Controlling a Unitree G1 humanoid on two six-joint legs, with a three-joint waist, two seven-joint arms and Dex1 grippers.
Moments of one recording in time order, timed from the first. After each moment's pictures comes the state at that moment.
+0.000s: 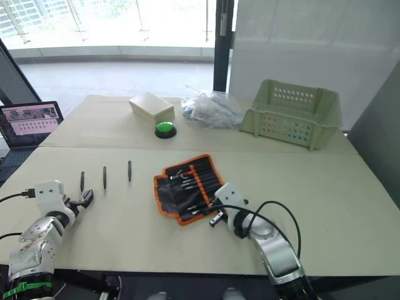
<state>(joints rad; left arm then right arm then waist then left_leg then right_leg) -0.21 0.44 0.47 0.19 -0.26 0.45 -0.22 -0.19 -0.31 0.24 -0.25 0.06 0.55 0.47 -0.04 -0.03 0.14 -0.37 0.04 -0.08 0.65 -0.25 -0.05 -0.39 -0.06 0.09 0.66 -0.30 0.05</state>
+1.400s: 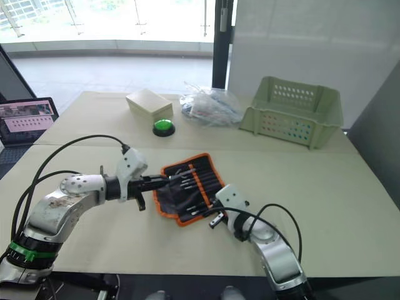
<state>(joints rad) -0.47 0.72 -0.16 -0.21 -0.38 0.63 -0.86 -0.13 -0.30 0.24 -0.31 0.06 0.55 0.44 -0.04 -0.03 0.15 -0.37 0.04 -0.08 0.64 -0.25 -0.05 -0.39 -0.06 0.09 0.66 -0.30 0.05</state>
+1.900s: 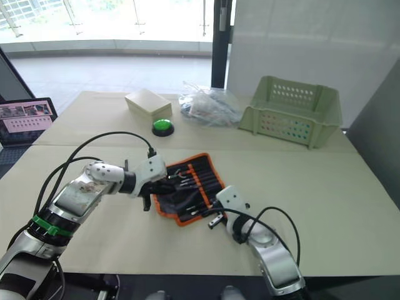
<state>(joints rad) -0.66 0.72 -0.36 -0.02 -0.18 0.57 -1.04 -0.10 -0.27 0.23 -0.34 0.06 0.57 0.39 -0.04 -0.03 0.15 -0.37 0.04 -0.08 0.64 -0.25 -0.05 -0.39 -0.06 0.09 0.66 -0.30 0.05</state>
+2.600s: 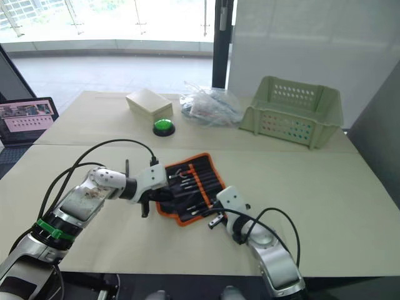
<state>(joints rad) -0.63 0.71 -0.37 0.00 -0.10 0.54 -1.07 -0.09 -0.27 0.23 -0.34 0.06 0.57 0.37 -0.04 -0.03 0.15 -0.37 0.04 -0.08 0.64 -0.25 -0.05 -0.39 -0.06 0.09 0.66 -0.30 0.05</state>
